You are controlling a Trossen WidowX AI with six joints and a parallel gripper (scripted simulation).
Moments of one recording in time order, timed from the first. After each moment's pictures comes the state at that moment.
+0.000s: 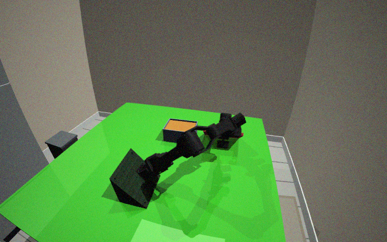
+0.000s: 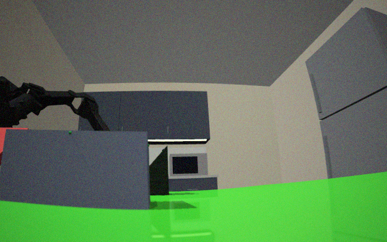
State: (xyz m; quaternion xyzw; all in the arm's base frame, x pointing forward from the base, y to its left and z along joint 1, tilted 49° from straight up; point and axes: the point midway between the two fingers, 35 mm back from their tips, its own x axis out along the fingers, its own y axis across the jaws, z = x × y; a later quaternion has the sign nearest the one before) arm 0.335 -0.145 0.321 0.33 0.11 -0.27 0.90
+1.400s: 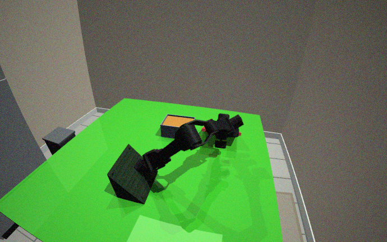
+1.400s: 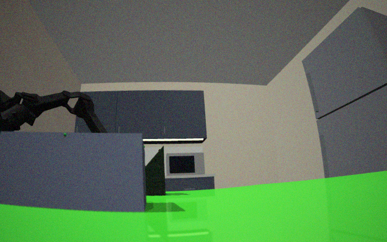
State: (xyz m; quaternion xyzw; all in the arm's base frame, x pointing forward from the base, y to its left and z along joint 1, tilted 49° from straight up) arm 0.337 -0.168 0.306 0.33 0.11 -0.26 0.90
